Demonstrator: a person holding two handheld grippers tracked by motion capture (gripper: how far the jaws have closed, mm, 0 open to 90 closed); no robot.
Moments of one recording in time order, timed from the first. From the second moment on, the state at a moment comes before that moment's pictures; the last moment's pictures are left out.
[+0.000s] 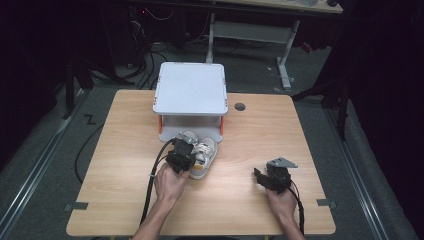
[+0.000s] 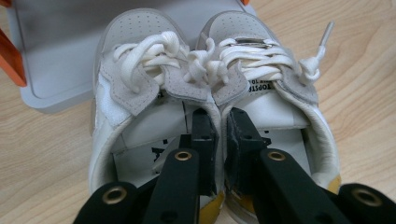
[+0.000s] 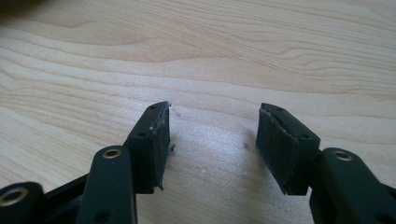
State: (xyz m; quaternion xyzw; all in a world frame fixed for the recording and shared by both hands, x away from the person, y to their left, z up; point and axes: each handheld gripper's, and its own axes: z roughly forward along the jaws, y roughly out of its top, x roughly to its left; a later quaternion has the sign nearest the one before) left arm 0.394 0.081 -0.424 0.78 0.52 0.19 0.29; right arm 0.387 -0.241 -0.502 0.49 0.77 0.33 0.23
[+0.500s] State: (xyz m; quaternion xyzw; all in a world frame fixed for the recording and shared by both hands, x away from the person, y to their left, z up) left arm 0.428 0.087 -0.422 0.76 0.53 0.24 0.29; right arm 0.387 -0.241 -0.502 0.50 0.77 0.33 0.23
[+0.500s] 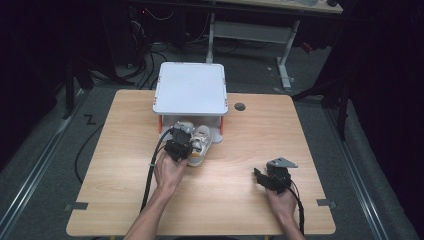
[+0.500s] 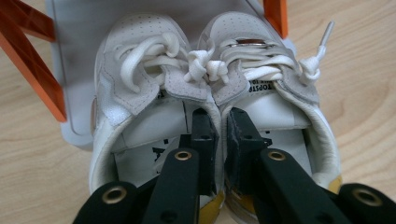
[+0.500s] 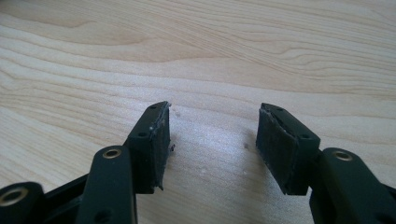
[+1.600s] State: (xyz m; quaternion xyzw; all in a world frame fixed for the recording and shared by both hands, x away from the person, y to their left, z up) left arm 0.470 0.080 -0.442 0.73 0.57 0.26 0.29; right arm 0.387 -0.241 -0.502 0.49 0.77 0.33 0.23
